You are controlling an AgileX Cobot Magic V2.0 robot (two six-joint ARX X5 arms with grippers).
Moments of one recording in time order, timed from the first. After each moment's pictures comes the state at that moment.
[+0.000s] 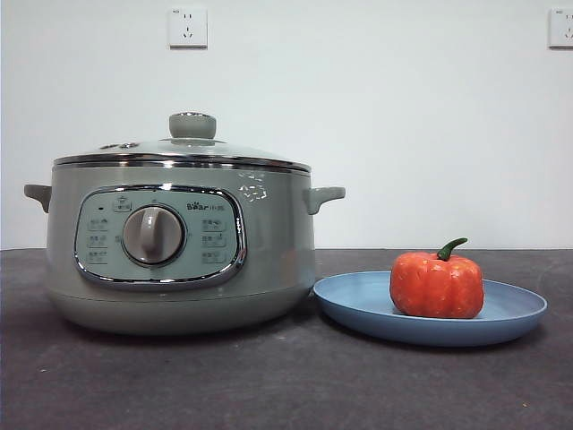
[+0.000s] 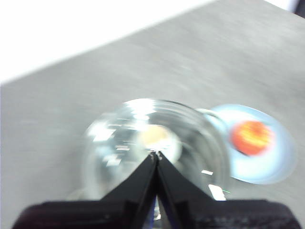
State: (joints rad) left arm -0.44 0.98 1.34 -0.82 0.03 0.09; right arm 0.49 0.78 1.14 -0.67 0.08 0.06
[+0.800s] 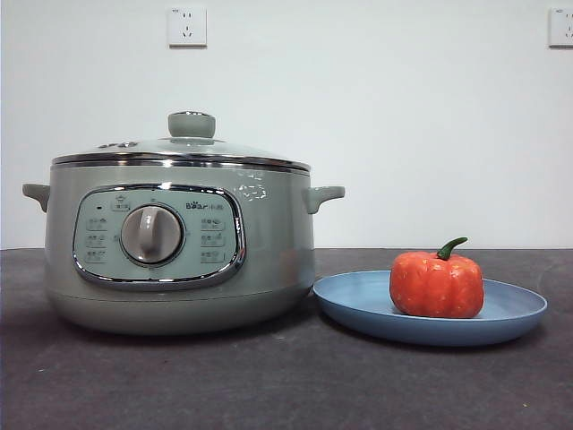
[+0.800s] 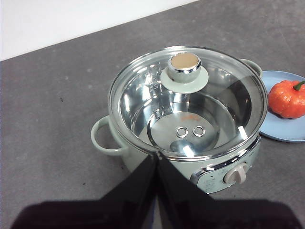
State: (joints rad) left arm -0.44 0.59 0.89 -0.76 -0.07 0.06; right arm 0.49 0.53 0.73 -0.46 0.08 0.15
